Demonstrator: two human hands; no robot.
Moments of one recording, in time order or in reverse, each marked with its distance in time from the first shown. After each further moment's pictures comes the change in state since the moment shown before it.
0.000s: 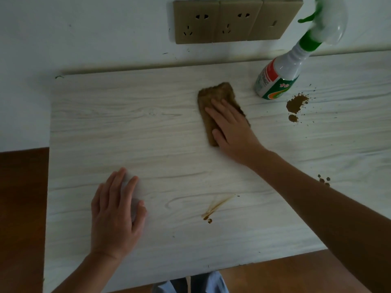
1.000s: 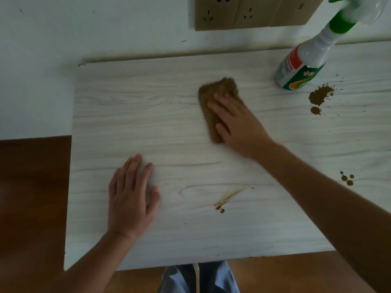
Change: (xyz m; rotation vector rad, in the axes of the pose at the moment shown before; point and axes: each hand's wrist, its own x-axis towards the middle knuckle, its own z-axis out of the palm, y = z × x) left_hand -0.002 -0.002 0.000 0.003 -0.058 -0.013; right_hand 0.008 -0.022 0.009 -0.022 -0.072 -0.067
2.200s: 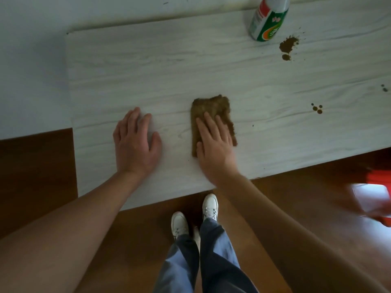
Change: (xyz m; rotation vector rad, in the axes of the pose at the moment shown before) left_hand -0.006 -0.002 -0.001 -0.165 0.077 0.027; right_hand -0.147 -0.177 0.050 0.163 0.105 0.471
